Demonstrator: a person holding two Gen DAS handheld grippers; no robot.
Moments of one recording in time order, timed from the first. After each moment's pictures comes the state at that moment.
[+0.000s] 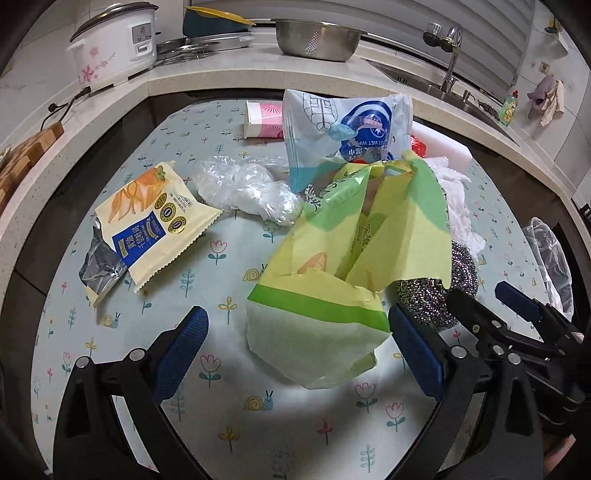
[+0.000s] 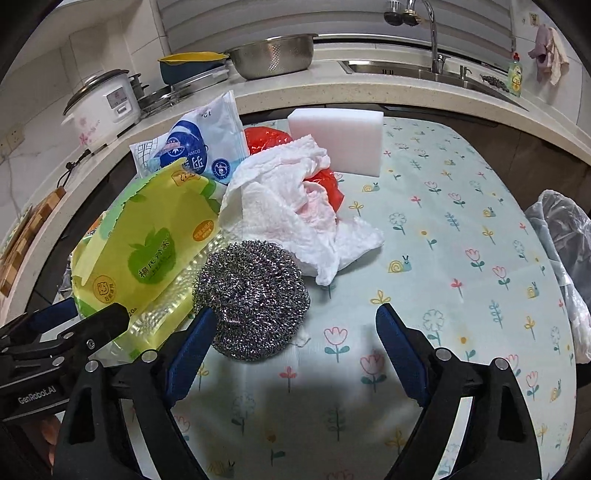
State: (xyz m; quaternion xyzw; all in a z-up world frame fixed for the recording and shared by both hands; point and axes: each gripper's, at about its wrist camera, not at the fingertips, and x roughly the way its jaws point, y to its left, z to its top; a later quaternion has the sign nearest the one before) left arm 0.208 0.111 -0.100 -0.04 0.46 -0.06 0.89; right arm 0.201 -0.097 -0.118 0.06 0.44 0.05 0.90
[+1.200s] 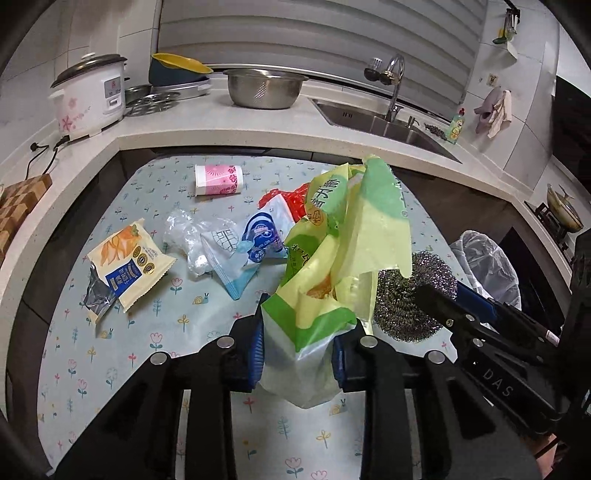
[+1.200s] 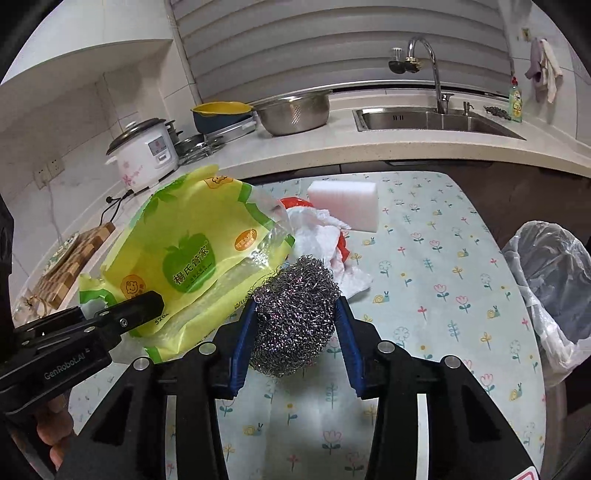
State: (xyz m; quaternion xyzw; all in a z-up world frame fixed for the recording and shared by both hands) left arm 0.153 0.067 -0.018 -0.04 0.39 -0.13 0.91; right arm 0.134 -0.135 -0.038 0.10 0.35 0.09 0.93
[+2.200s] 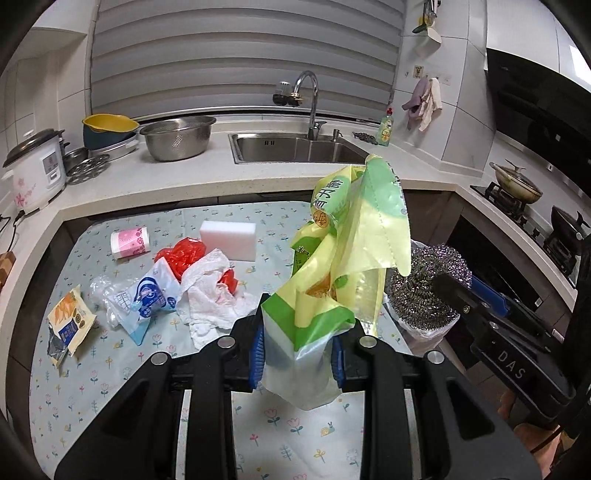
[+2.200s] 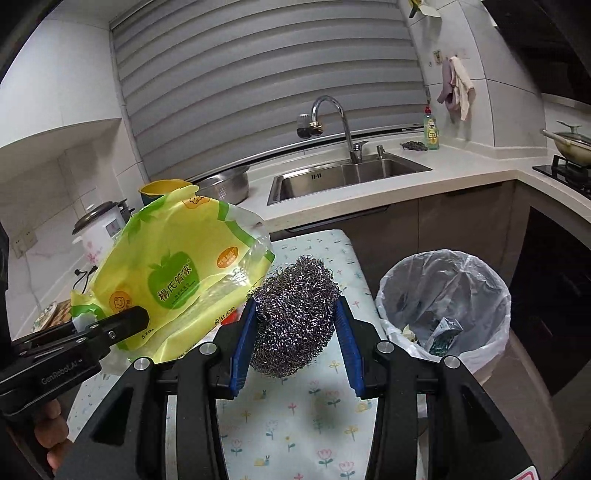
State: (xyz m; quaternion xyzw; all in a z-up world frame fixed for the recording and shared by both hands) left arm 0.111 -0.067 0.041 0.02 0.33 -0.22 0.92; right arm 0.058 -0.282 0.017 0.14 0.25 -0.02 0.96
